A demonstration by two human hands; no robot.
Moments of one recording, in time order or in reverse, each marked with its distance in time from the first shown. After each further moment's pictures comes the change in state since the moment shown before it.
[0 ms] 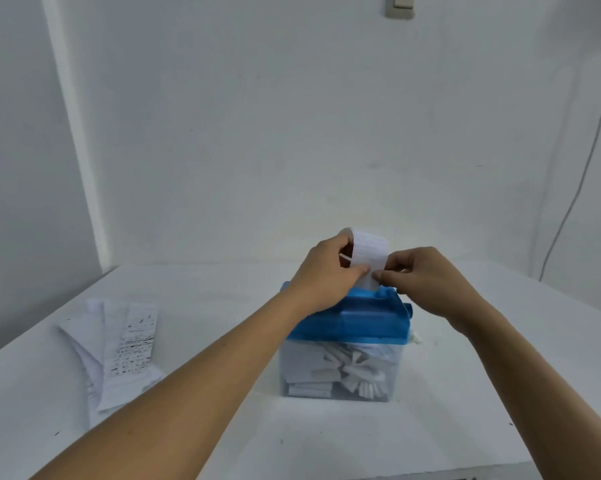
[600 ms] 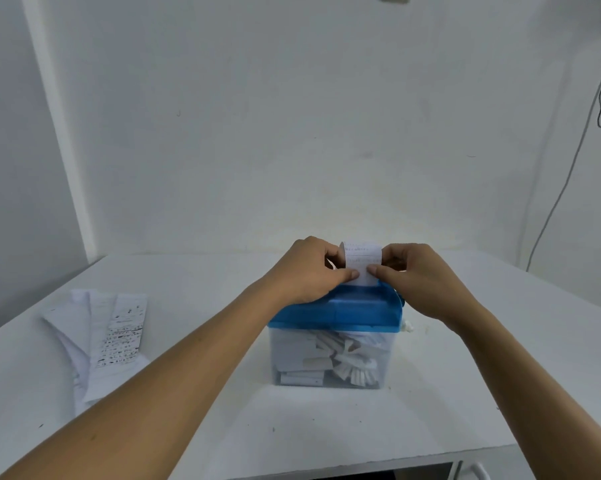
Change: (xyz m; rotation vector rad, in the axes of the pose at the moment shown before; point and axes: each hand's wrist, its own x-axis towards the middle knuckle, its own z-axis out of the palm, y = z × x) left_hand -0.006 -0.006 -0.012 0.227 -0.134 -0.060; right_hand -0.002 0.016 0.010 -0.050 0.035 -0.053
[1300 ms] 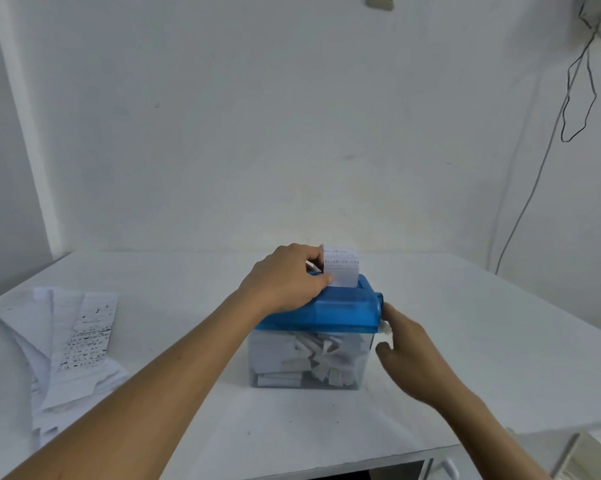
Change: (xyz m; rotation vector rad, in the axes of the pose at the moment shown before) left_hand -0.004 -0.004 0.008 0.054 -0.006 -0.040; right_hand -0.060 0.066 0.036 -0.118 -0.057 -0.006
